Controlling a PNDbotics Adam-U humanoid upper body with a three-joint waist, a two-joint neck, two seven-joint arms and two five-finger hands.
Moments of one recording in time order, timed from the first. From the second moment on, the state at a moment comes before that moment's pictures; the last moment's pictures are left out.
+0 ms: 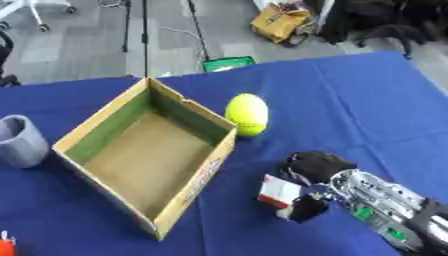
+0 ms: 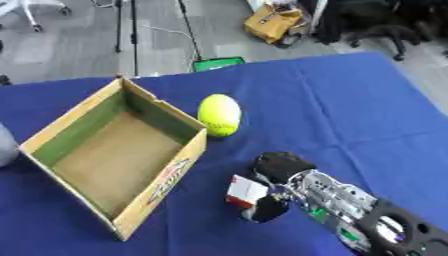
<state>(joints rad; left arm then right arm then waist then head) -0.36 0.33 0.18 -1.99 -0.32 -0.21 0.63 -0.46 -0.69 0.55 -1.73 0.98 0.33 0.58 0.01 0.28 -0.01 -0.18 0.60</state>
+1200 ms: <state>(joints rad) -0.36 0.33 0.18 -1.99 -0.32 -0.21 0.63 -0.45 -0.68 0.55 -1.73 0.97 0.35 0.55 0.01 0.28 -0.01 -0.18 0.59</state>
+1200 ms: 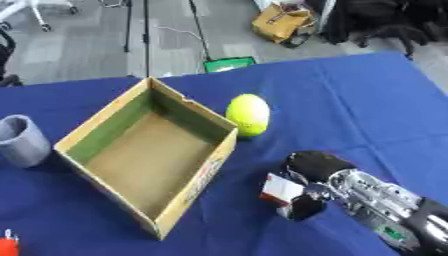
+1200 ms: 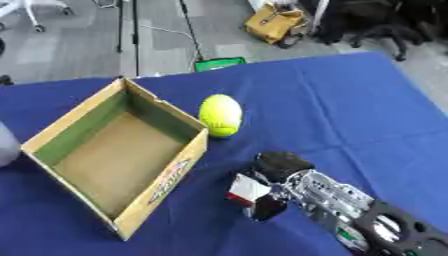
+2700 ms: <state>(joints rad) -0.36 0.33 0.18 -1.99 -0.32 -0.21 0.63 -0.46 -0.75 0.53 -1.82 0.94 0.39 0.55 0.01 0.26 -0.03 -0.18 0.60</state>
